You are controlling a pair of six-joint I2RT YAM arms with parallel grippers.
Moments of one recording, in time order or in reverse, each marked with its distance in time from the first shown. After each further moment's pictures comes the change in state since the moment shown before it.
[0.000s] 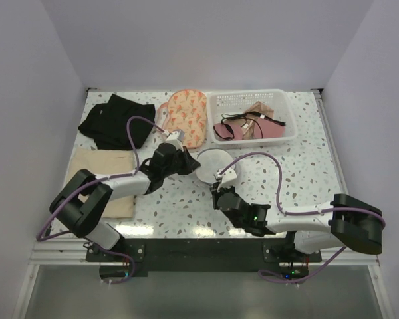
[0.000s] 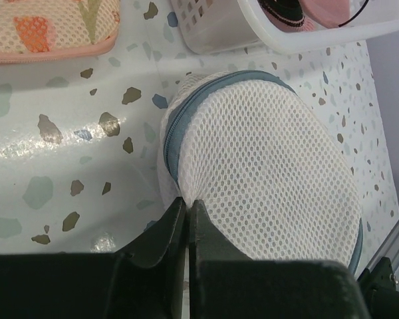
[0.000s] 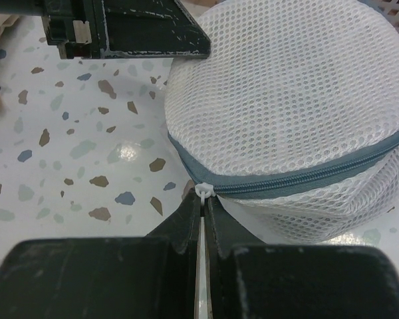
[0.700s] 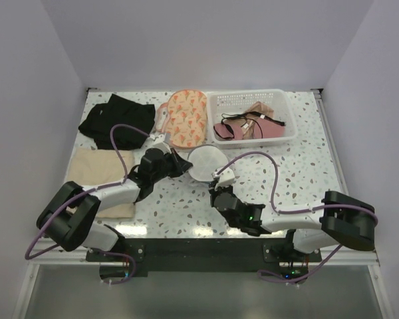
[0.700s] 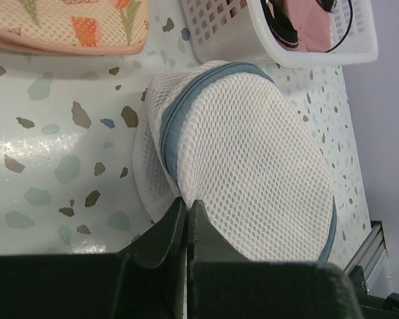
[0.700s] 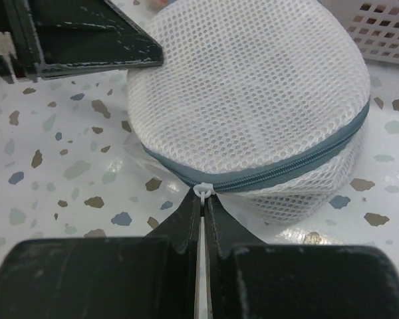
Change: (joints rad) left arm 0.054 -0.138 -0.137 0.065 0.007 -0.087; right arm 0.007 0.072 0.018 0.089 0.075 -0.037
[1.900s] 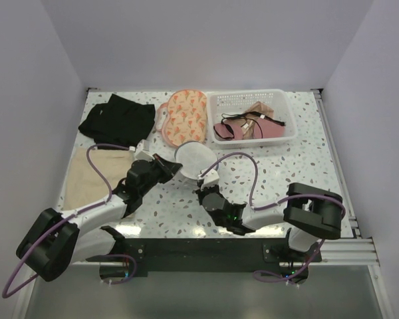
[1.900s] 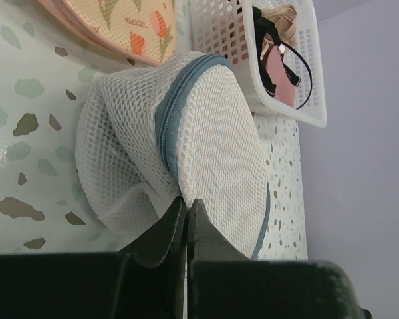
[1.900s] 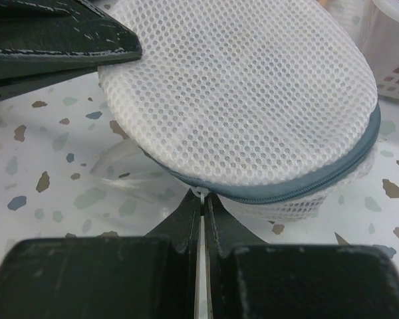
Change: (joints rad) left arm 0.006 -0.263 -0.167 -0.005 -0.142 -0.245; right arm 0.003 0.280 0.078 0.308 0.018 -0.158
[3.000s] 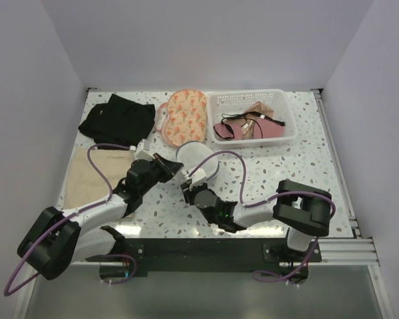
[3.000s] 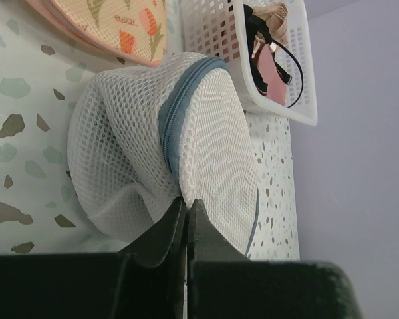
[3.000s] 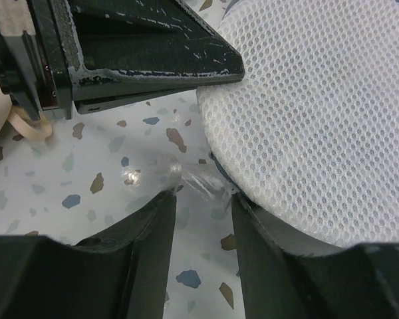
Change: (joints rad) left arm 0.002 0.014 0.000 0.028 0.031 -0.013; right arm 0.000 0.082 0.095 0.024 -0.143 -0.051
